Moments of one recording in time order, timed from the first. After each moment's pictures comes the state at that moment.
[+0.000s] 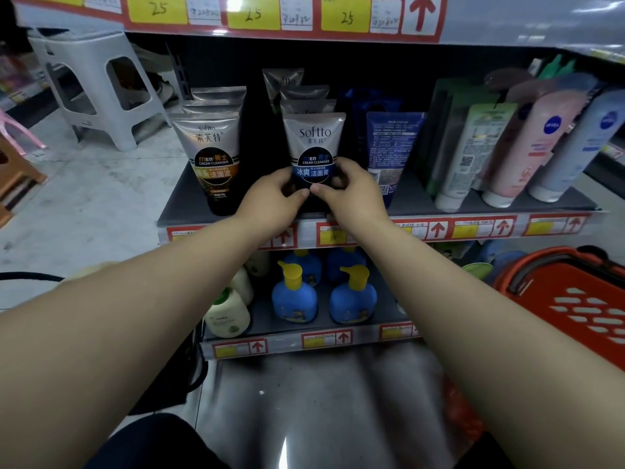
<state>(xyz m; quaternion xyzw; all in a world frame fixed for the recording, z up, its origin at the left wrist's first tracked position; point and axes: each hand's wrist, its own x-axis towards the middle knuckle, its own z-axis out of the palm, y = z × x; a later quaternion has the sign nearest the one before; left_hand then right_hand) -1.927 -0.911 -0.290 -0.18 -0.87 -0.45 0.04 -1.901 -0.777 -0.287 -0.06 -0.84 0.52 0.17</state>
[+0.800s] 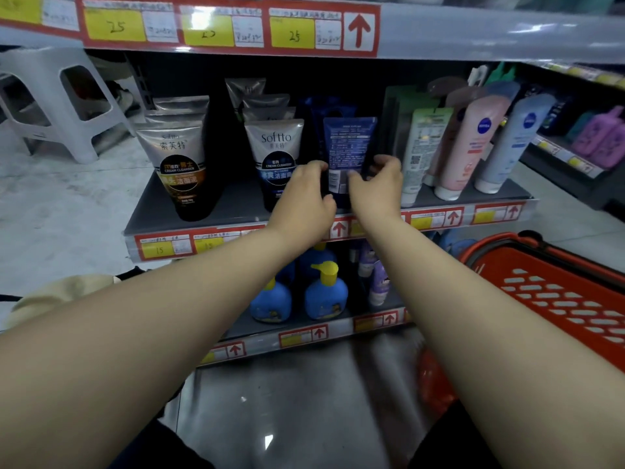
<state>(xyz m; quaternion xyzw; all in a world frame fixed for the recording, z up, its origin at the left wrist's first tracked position) -1.885 -0.840 -0.273 -0.25 -0.89 -0.38 0.07 -1.877 -0.727 -0.273 -0.23 -0.77 0.52 0.29</state>
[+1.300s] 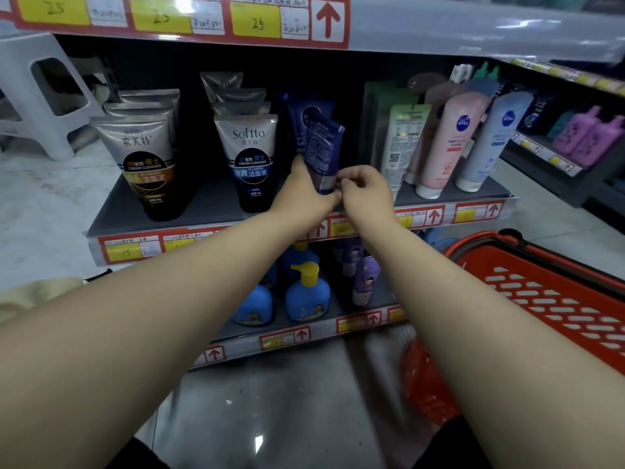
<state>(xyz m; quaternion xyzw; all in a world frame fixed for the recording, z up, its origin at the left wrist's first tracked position) -1.896 -0.806 -0.276 -0.19 -0.84 -0.51 -0.03 -1.863 -0.707 -0.280 -0.19 -0.76 0.58 0.23</state>
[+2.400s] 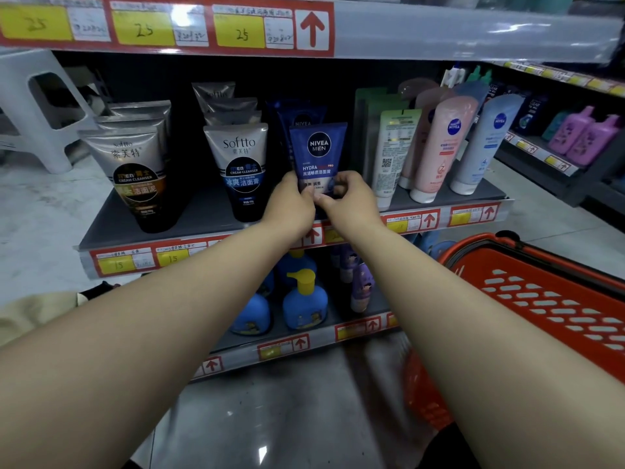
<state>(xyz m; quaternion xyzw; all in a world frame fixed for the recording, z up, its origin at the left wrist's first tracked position) -1.895 -0.802 -0.275 -0.13 -0.85 -0.51 -0.01 -1.874 -0.702 -0.289 -0.15 -0.82 0.51 0.20</state>
